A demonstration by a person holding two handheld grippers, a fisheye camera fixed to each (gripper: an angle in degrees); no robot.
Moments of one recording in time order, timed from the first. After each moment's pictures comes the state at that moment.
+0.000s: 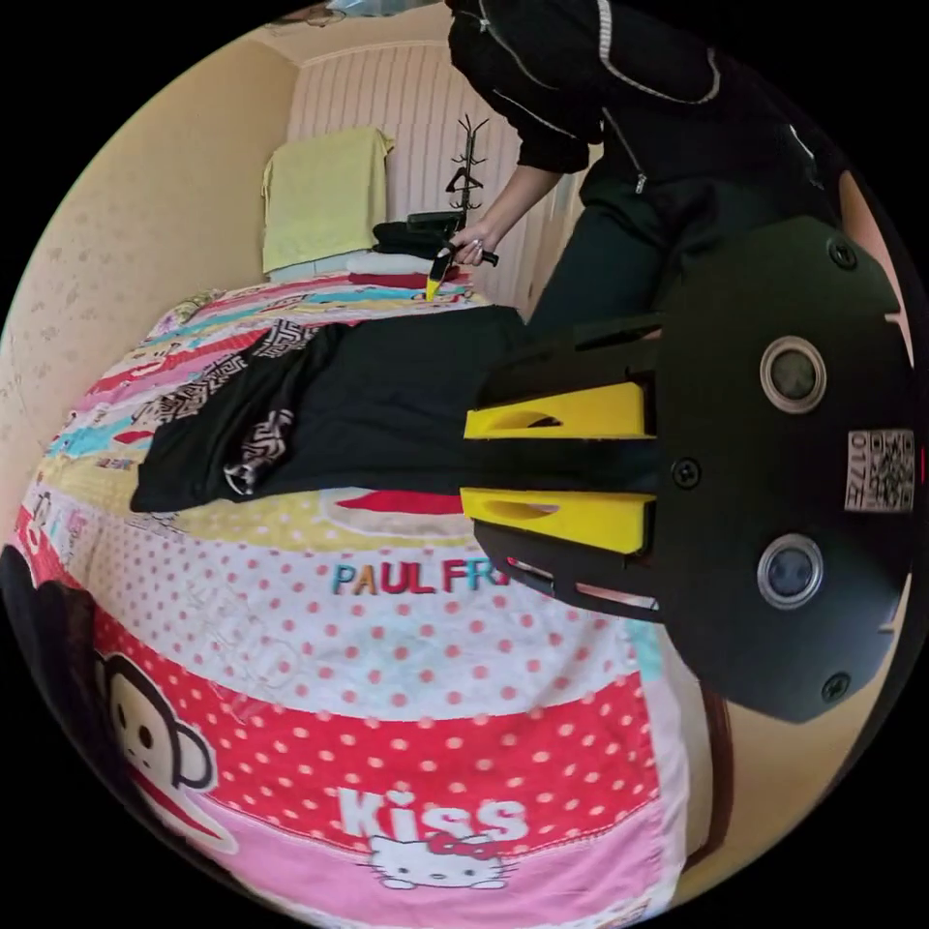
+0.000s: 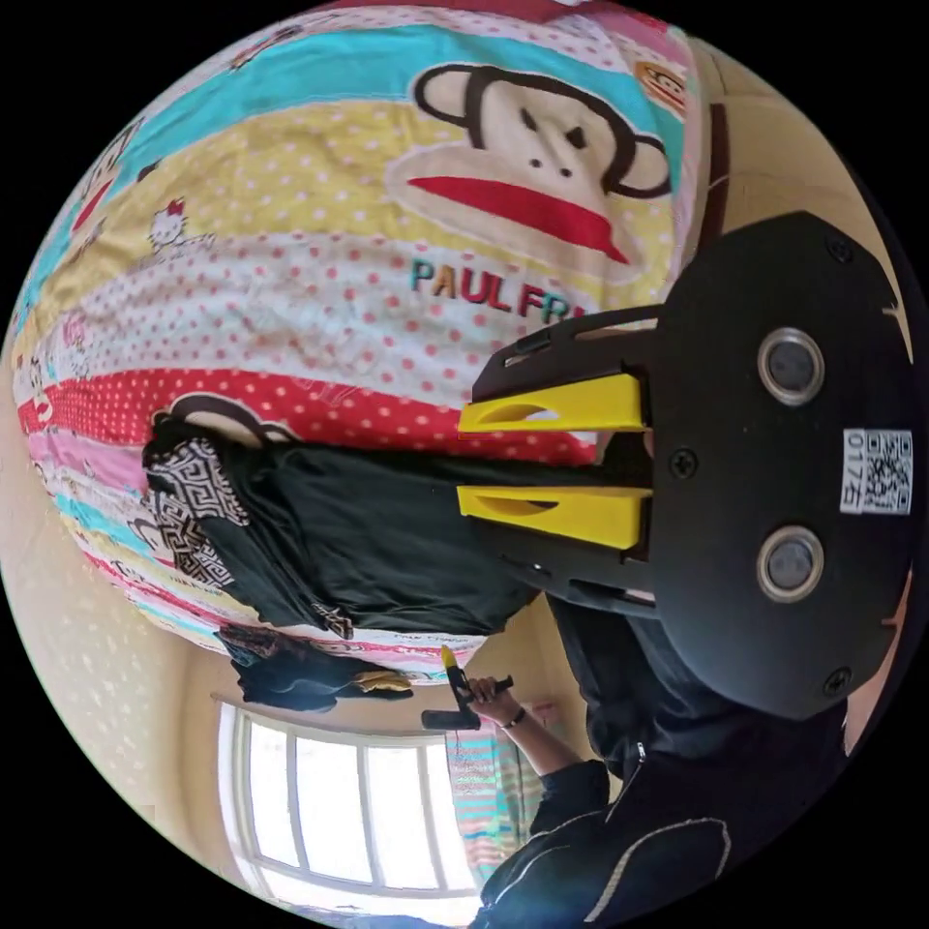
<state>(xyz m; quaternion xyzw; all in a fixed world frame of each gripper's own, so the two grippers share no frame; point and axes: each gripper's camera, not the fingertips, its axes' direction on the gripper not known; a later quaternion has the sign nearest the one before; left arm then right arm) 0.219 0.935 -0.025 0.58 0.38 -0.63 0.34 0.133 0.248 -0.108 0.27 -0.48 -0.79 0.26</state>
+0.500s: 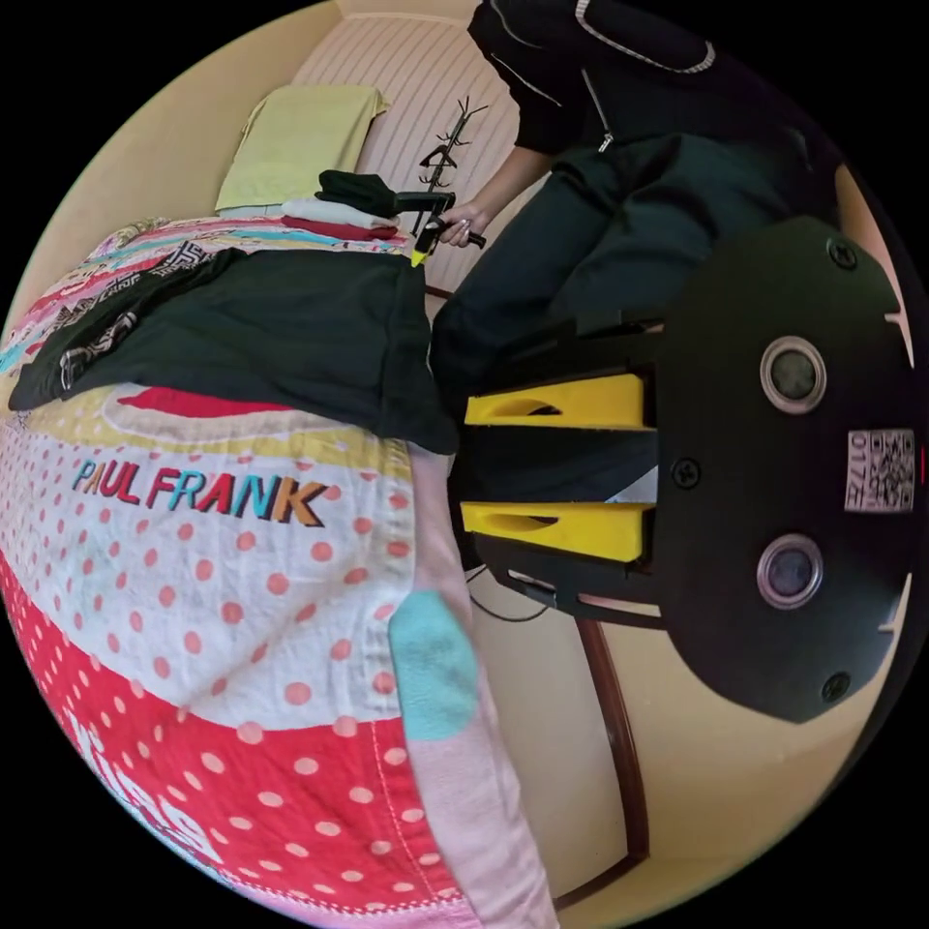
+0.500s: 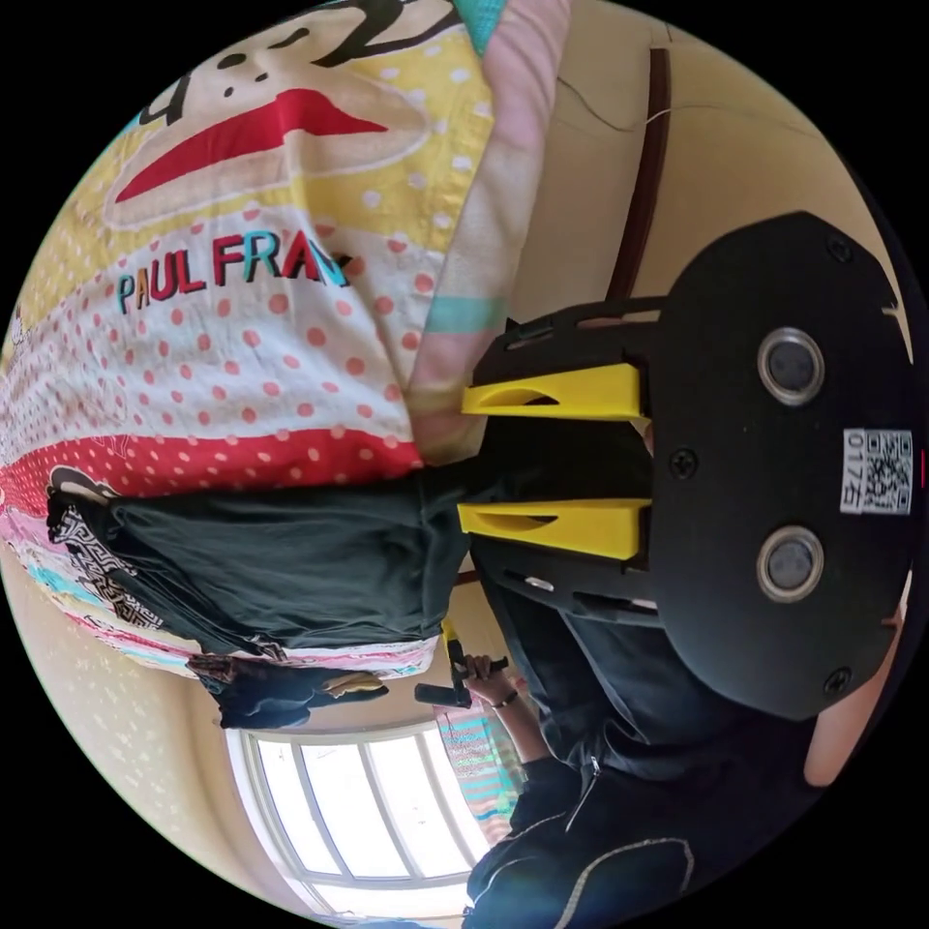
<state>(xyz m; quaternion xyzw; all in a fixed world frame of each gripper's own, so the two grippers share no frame) 0.274 0.884 0.004 0.50 0.49 -0.60 0.38 0.141 0.243 -0.021 0.19 -0.46 -0.82 0.30</state>
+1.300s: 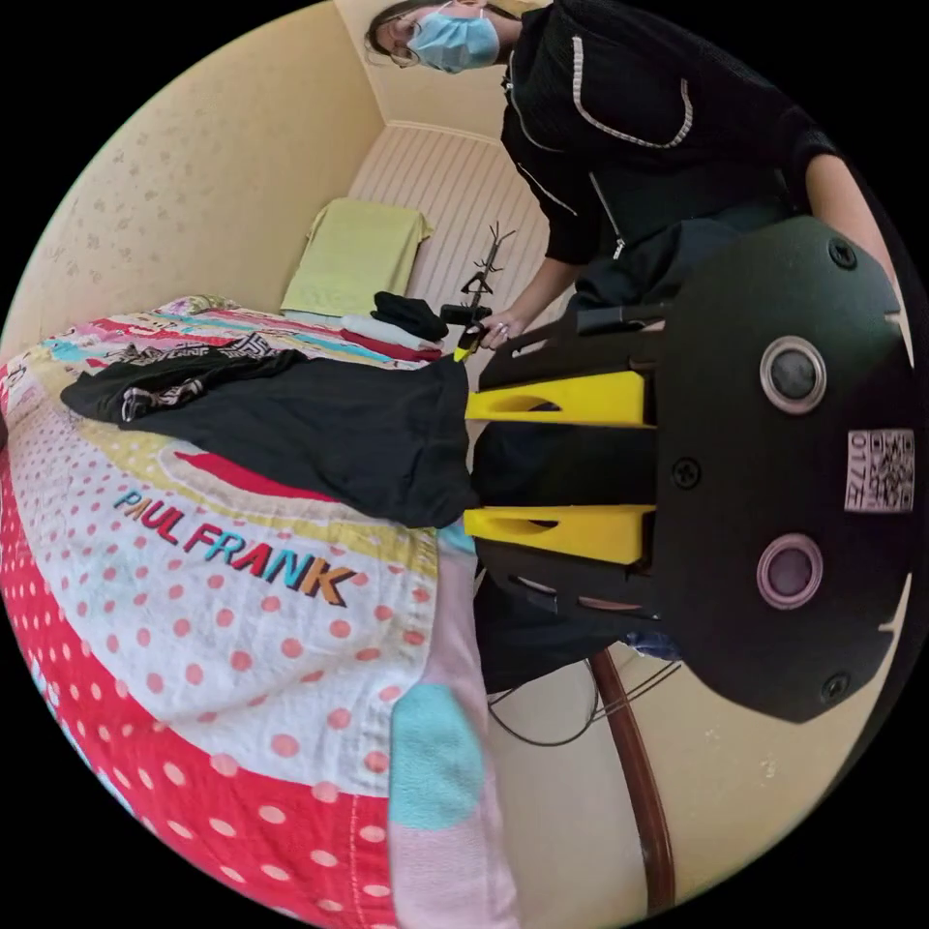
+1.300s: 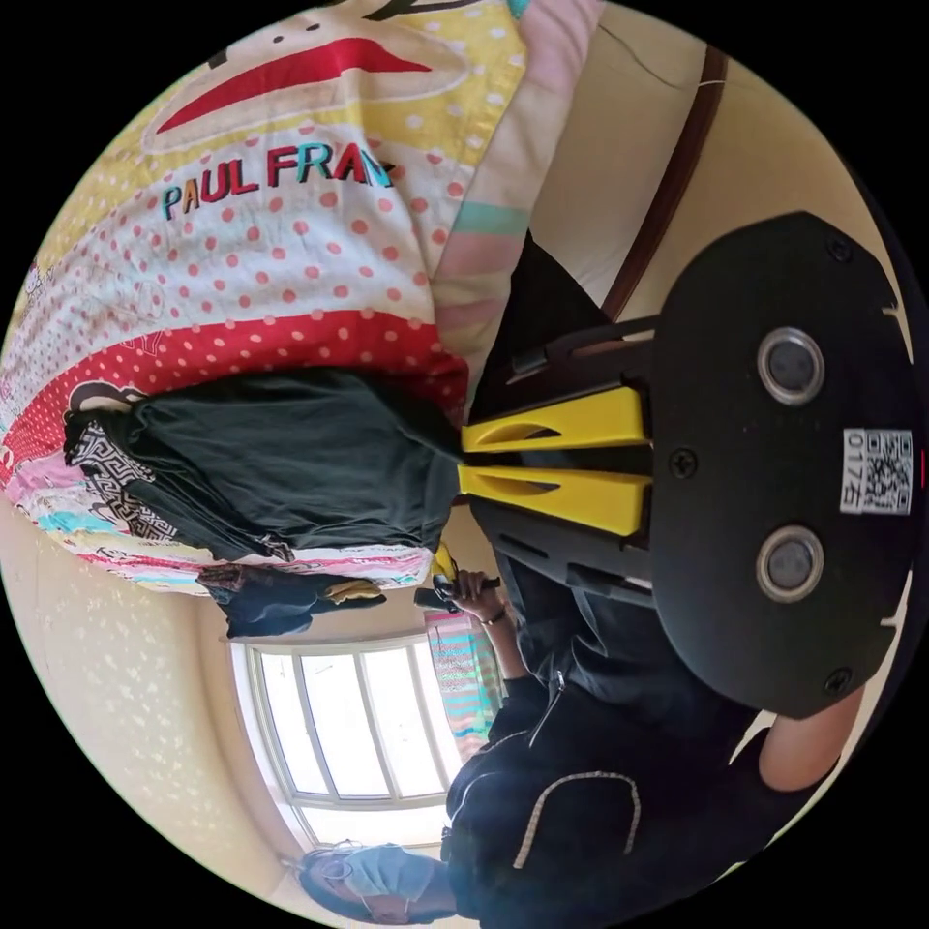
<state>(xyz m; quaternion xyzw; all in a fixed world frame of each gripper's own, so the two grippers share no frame) 0.300 0.931 0.002 0.63 0.52 -0.53 0.22 0.217 0.234 -0.057 0.10 -0.49 -0.84 0.20</state>
